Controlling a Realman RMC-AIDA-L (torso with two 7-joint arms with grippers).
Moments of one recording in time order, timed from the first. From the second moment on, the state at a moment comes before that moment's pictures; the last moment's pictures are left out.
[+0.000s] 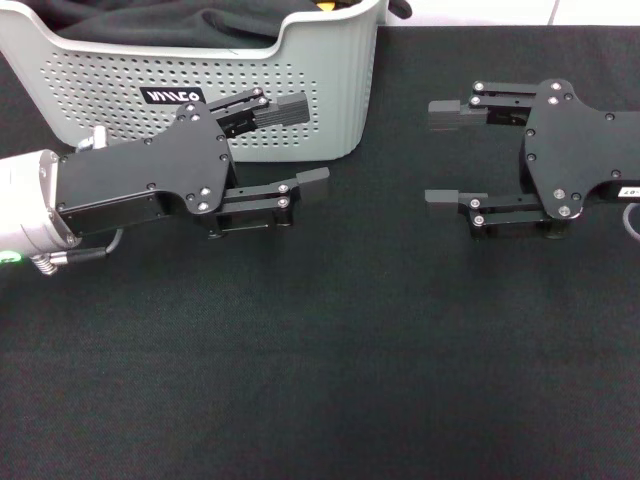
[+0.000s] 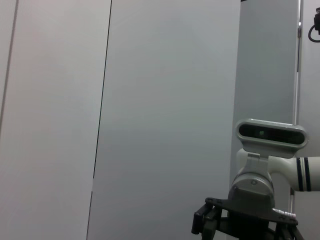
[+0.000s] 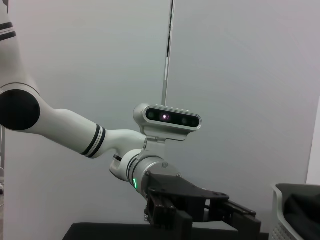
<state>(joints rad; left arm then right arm) -0.39 -2.03 1.06 0.70 1.38 1.75 -1.22 0.47 2.02 -1.17 -1.04 -1.48 -1.67 1.32</state>
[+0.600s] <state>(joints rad) -0.38 -2.04 1.06 0.70 1.37 1.75 -1.21 0.48 2.02 -1.17 -1.04 -1.48 -1.67 1.30</state>
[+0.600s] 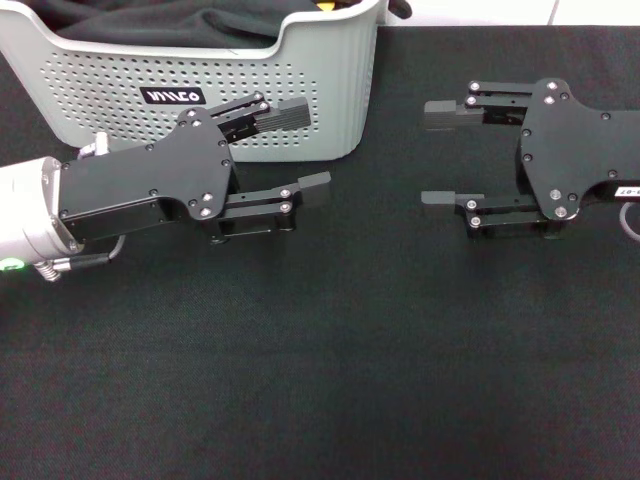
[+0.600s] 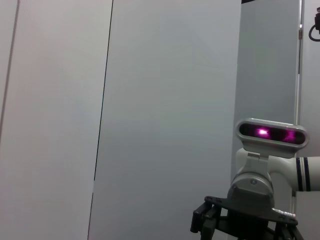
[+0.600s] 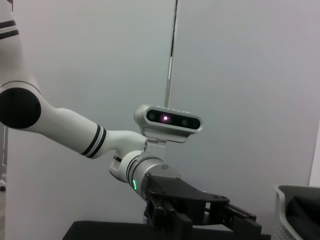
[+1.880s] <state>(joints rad) -0.55 -2.10 0.87 0.49 1.07 1.24 -1.17 0.39 2.02 -1.17 -1.01 -1.42 -1.67 1.27</state>
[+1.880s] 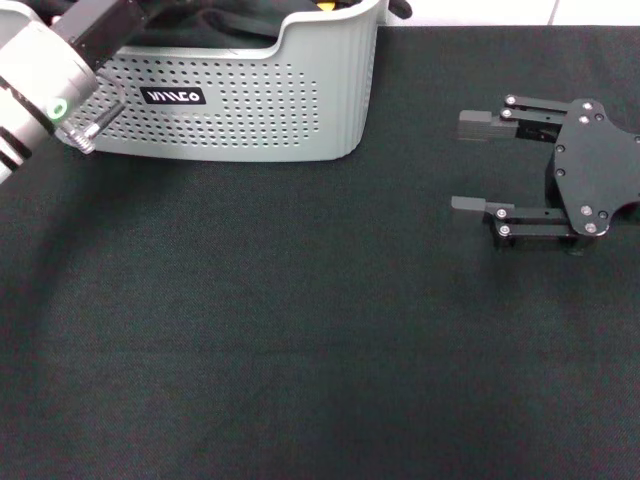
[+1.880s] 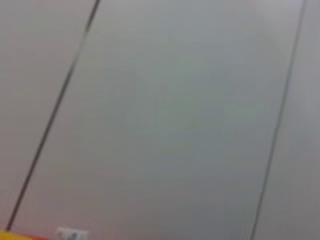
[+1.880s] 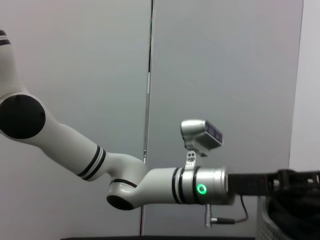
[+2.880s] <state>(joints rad) -0.42 -2.09 1.31 1.08 1.36 0.64 -1.82 0.38 2.02 -1.17 -1.00 -1.40 -1.68 1.25</state>
